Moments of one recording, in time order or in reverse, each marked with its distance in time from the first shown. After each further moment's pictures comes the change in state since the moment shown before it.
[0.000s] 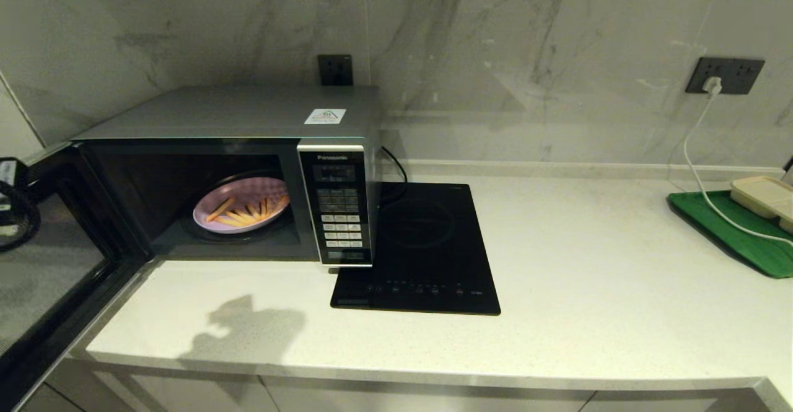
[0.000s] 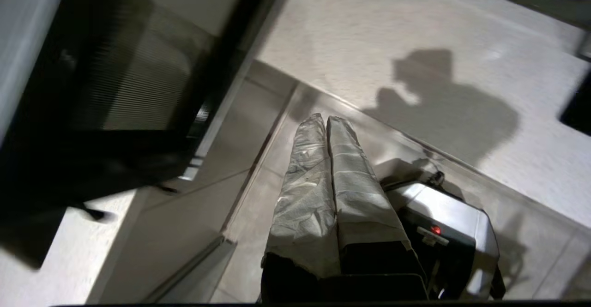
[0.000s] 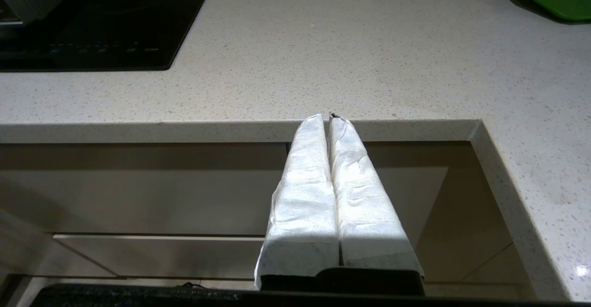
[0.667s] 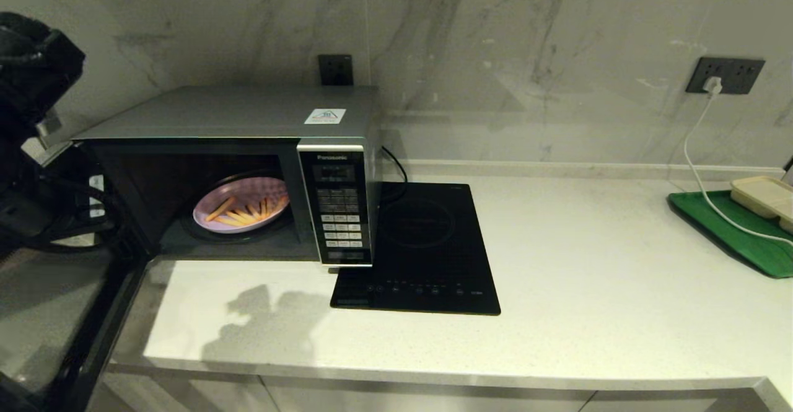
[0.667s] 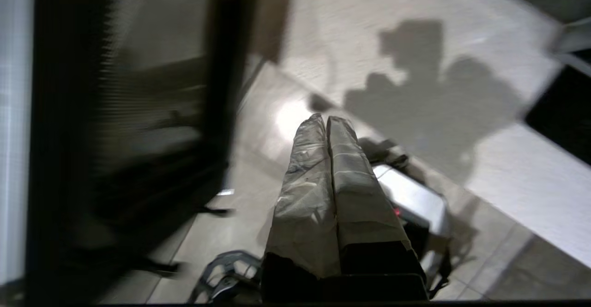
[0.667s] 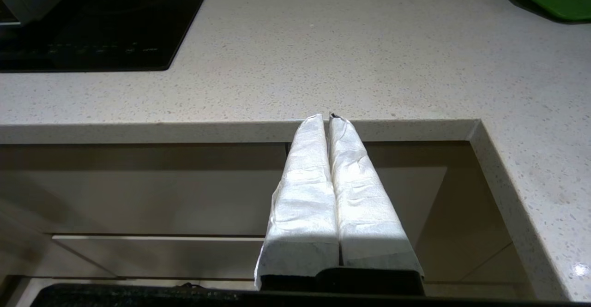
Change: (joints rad) left arm -0.098 0.118 0.041 0.001 0.019 -0.251; right arm 0.000 0.000 0.000 0.000 0.000 0.000
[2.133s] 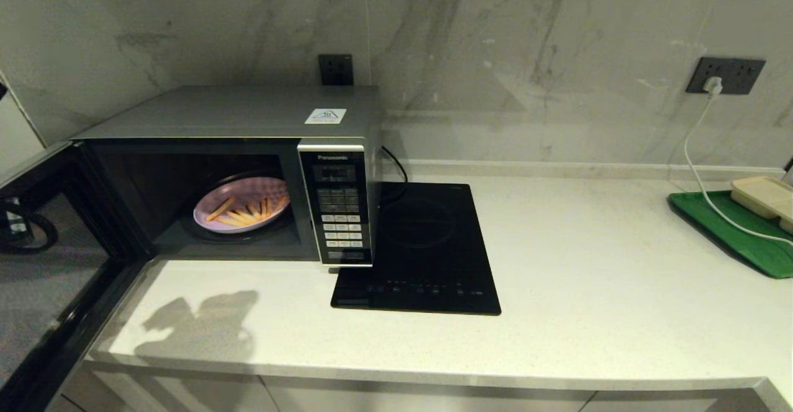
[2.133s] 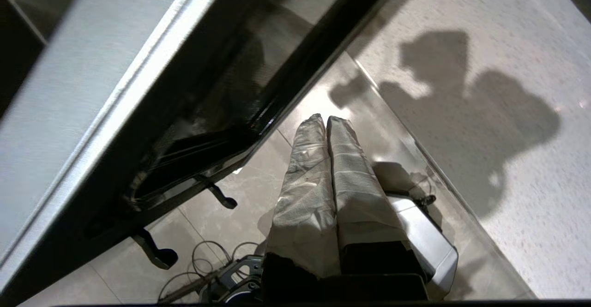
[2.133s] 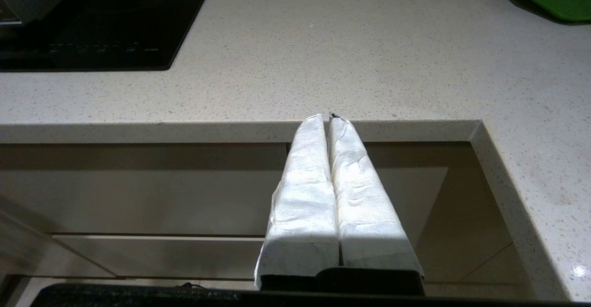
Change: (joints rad) left arm 0.363 0.028 0.053 -0.055 0.016 0.037; right arm 0.000 0.000 0.000 0.000 0.000 0.000
